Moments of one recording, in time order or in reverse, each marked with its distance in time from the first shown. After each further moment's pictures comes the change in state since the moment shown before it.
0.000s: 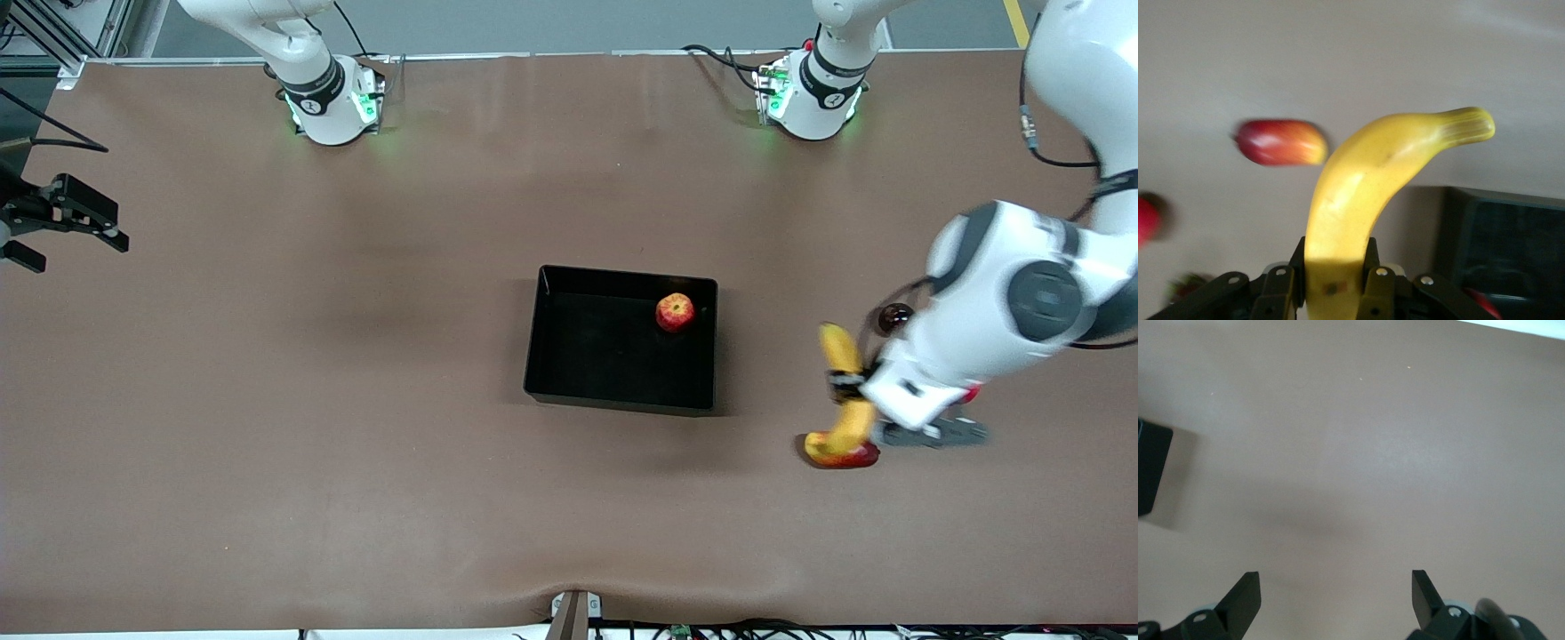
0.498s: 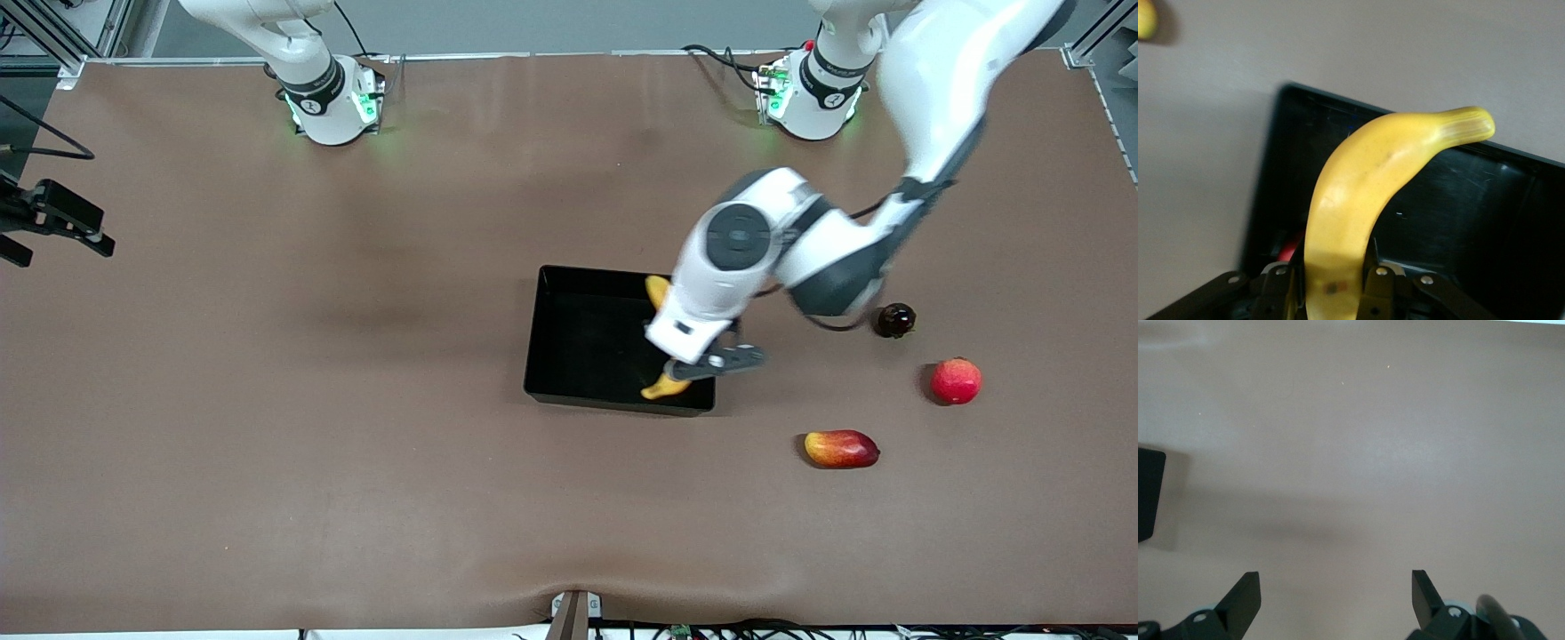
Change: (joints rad) left arm -0.364 0.083 0.051 -0.036 0.068 0.072 -0.511; right arm -0.023 0.001 0.001 0.021 -0.001 0.000 0.057
